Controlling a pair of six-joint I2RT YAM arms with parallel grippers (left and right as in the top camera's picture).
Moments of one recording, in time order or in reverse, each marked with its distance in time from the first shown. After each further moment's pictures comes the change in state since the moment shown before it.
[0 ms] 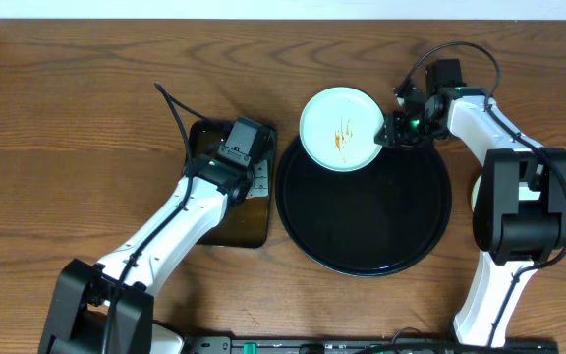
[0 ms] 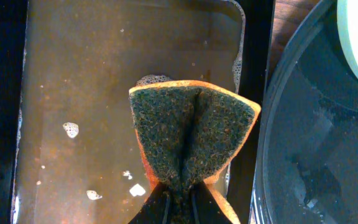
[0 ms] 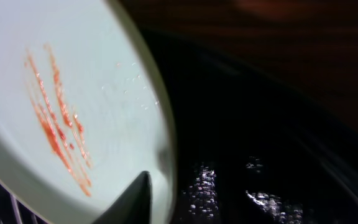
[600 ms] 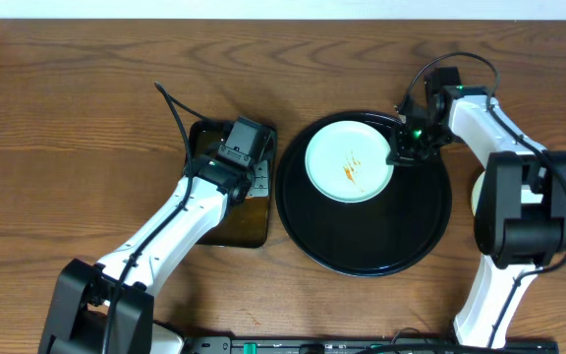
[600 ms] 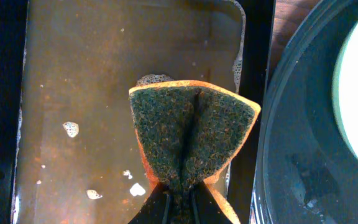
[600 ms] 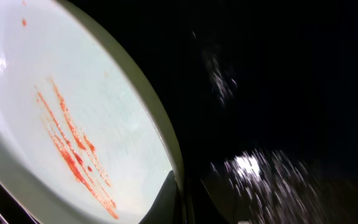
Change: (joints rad) left arm 0.000 0.000 0.000 0.000 0.000 0.000; right arm 0.001 -0.031 0.001 -0.234 0.079 -0.032
